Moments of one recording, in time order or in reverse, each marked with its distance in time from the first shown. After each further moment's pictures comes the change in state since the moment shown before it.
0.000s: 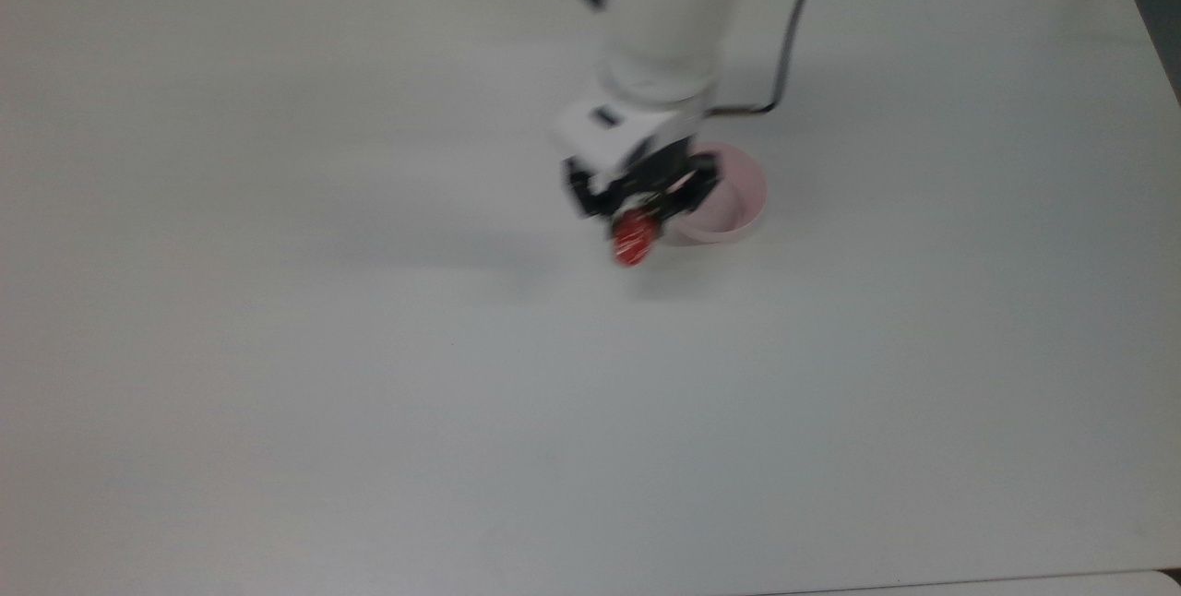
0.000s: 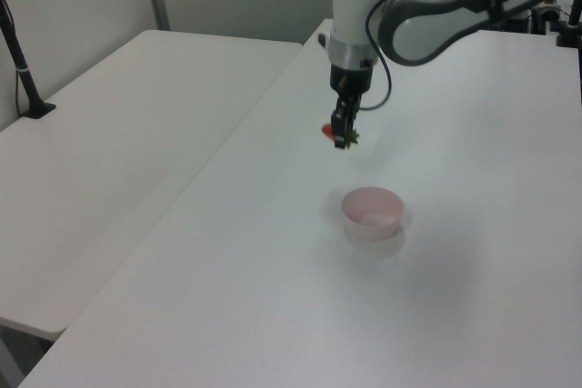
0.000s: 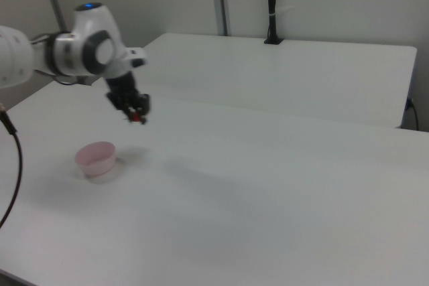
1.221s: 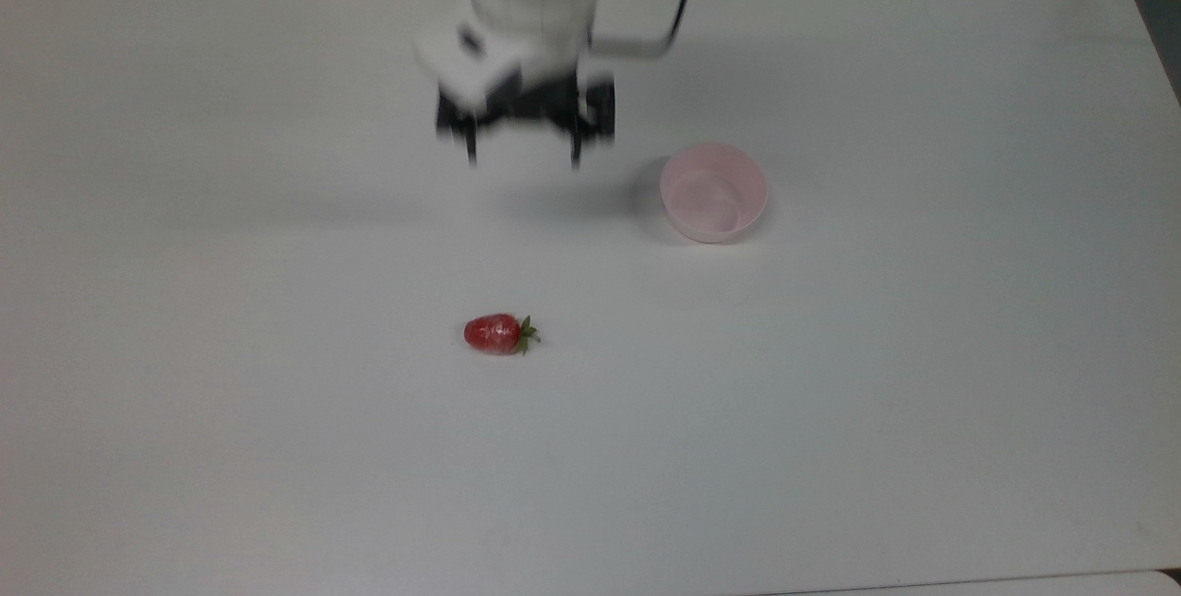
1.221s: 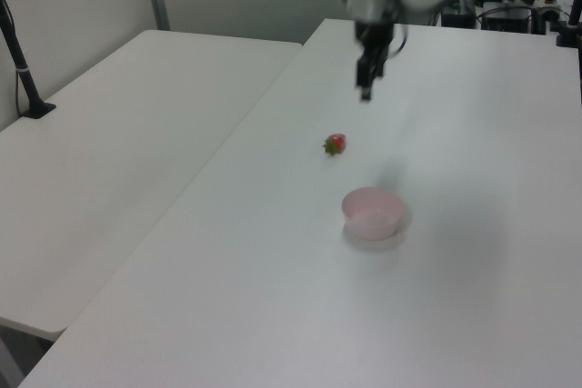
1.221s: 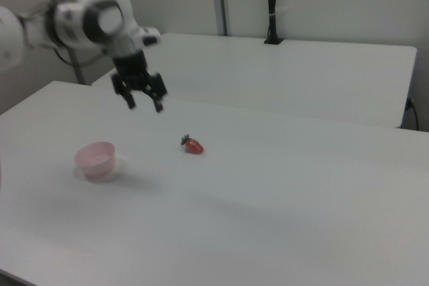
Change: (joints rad) arm -0.107 -0.164 0.007 0.017 -0.062 -0.310 -0.066
